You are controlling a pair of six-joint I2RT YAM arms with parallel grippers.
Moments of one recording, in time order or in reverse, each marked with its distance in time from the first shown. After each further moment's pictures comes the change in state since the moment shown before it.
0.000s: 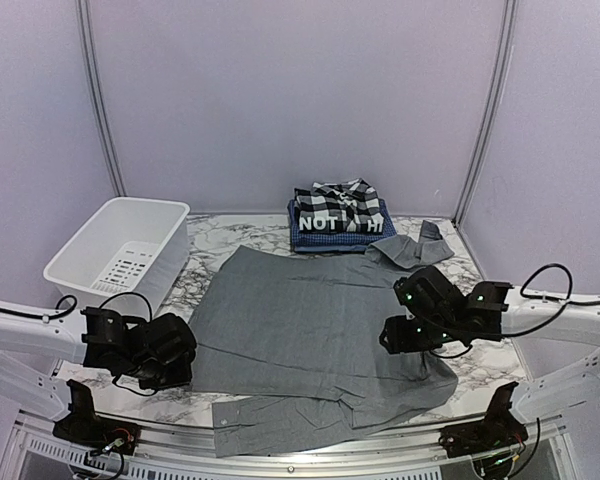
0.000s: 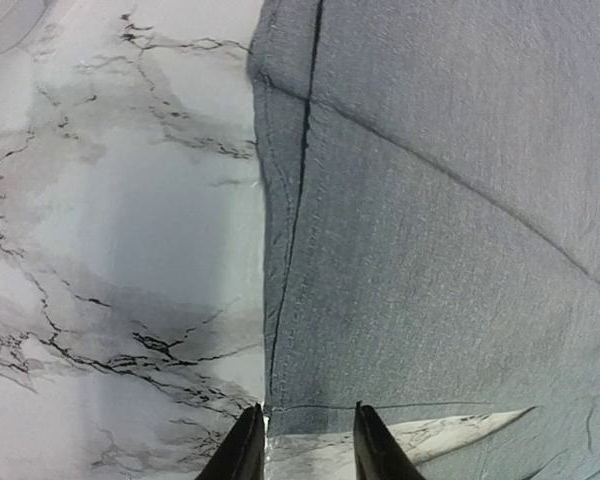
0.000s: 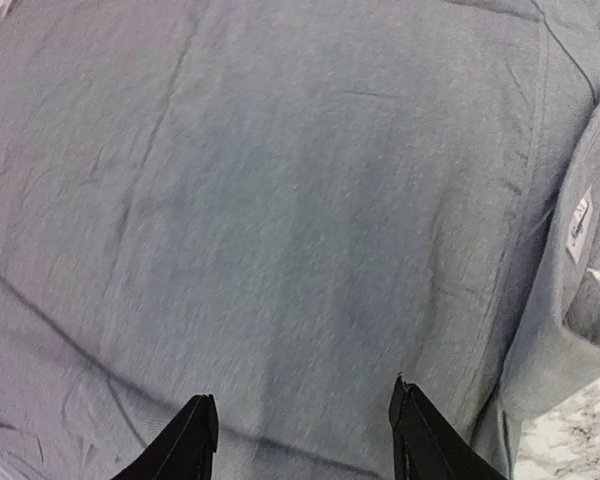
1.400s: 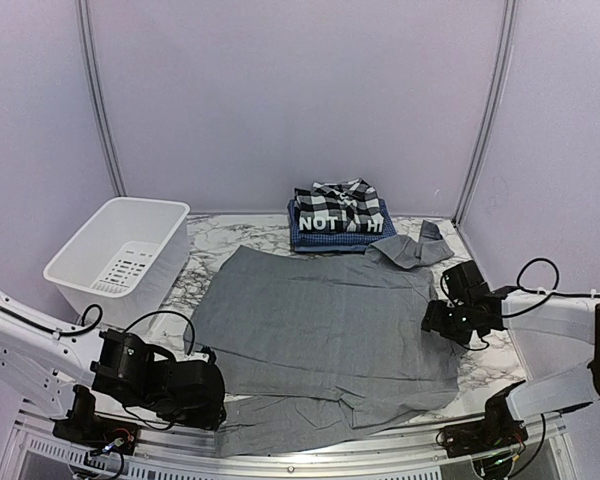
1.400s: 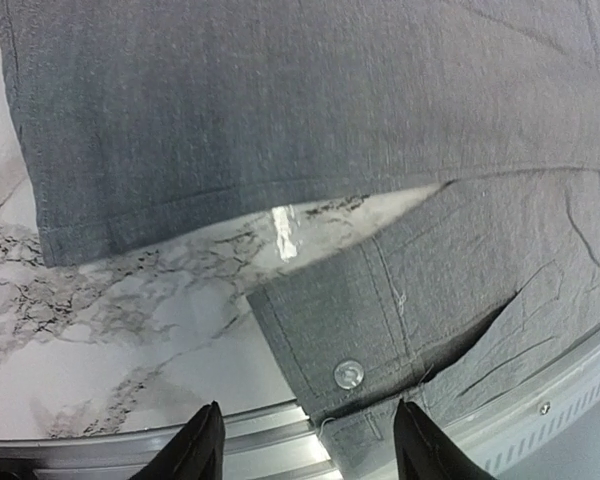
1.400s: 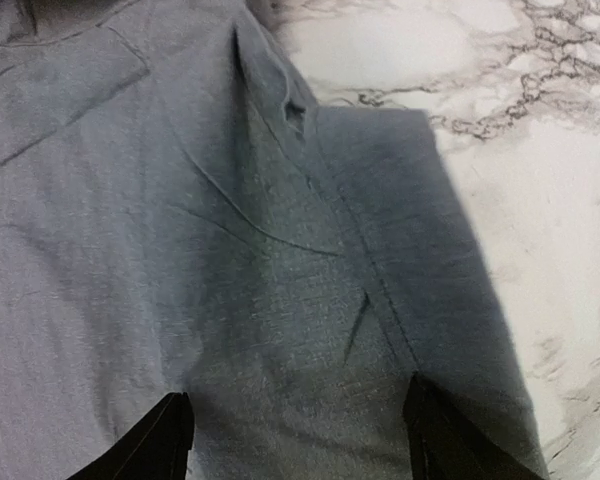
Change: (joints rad) left arm -0.351 0.132 0.139 -0.031 0.060 -0.019; right arm -0.533 0.068 -0.167 0.234 -0.018 -0.039
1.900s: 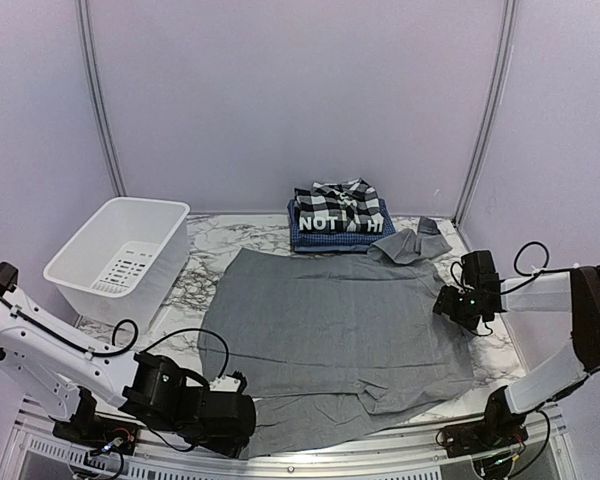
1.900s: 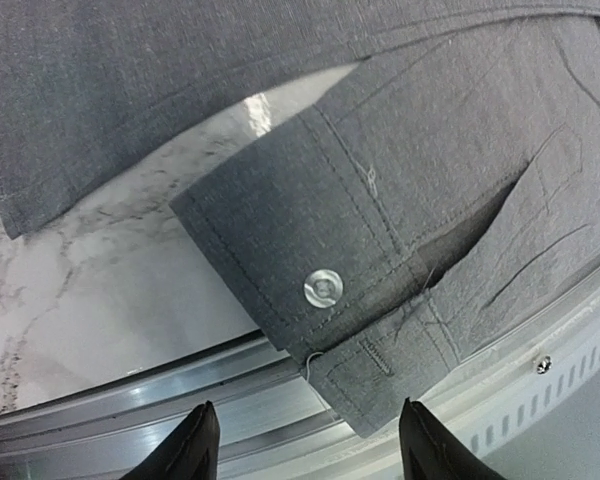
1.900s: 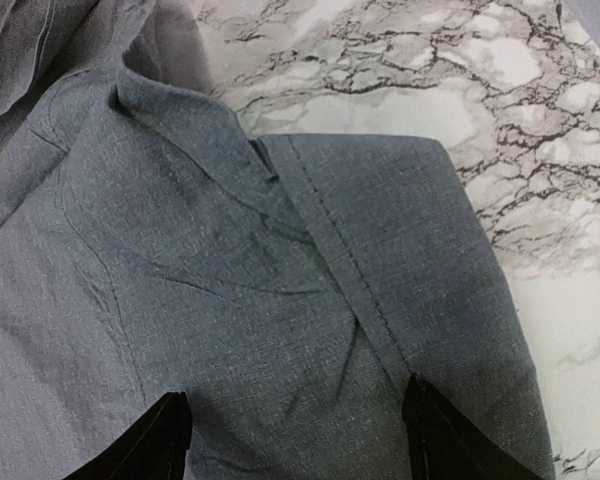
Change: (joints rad) left arm -0.130 0.195 0.120 0.029 0.045 0.016; right arm -0.264 0.188 0.041 0.197 -0.110 -0.124
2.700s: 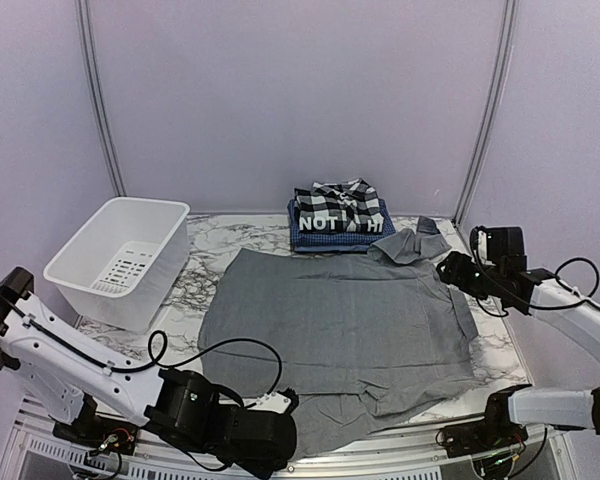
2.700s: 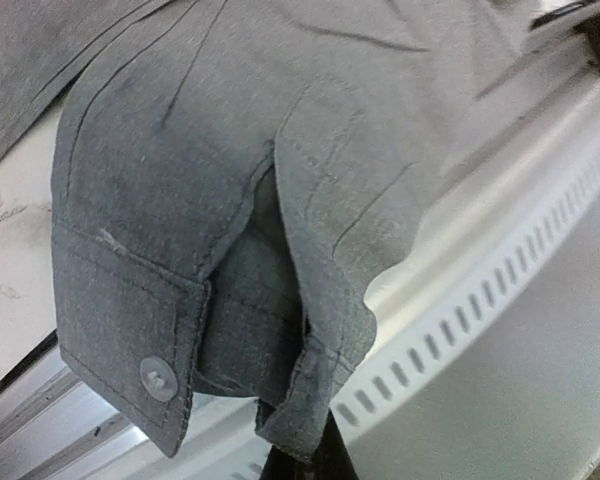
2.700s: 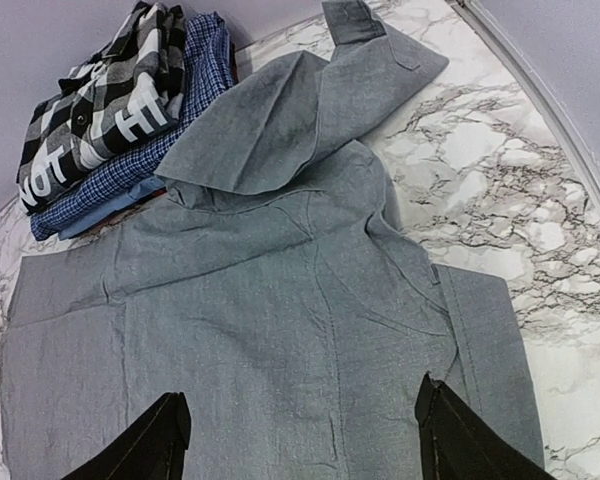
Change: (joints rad) left arm -0.095 0.175 0.226 0.074 0.022 0.132; right arm 0.046 -0.351 0.087 -0.110 -0.101 -0.069
